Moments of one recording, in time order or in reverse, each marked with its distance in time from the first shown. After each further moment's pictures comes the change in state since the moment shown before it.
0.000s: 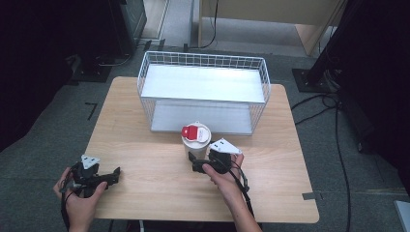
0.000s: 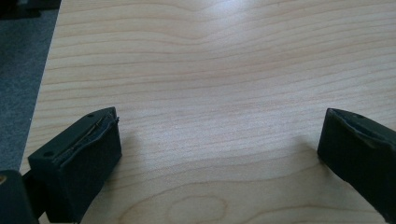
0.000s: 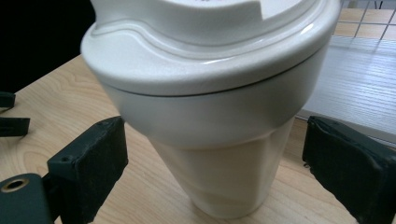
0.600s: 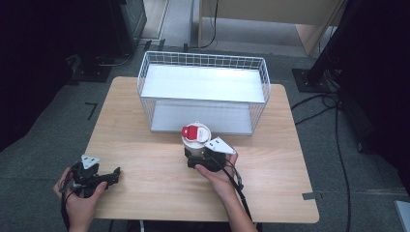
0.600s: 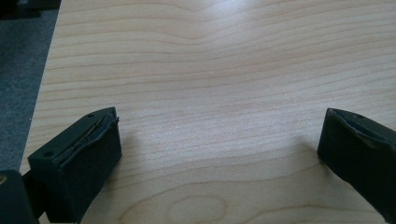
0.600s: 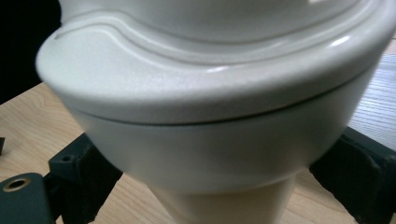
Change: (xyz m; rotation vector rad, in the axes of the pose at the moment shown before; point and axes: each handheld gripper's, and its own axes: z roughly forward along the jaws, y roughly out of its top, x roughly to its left) left arm 0.000 0.000 0.000 0.000 0.000 0.000; right arm 0.003 -0.005 0.022 -0.070 -0.033 -0.004
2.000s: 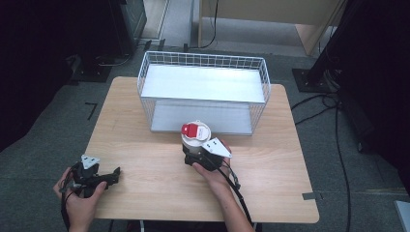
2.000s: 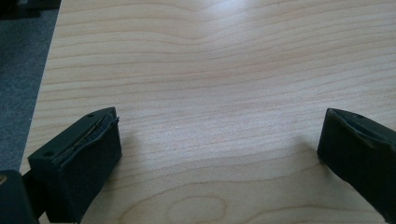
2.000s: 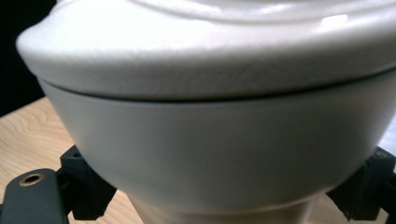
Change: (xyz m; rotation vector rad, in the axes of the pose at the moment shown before) left arm 0.000 0.000 0.000 0.000 0.000 0.000; right arm 0.005 -0.006 0.012 -0.135 -0.039 -0.033
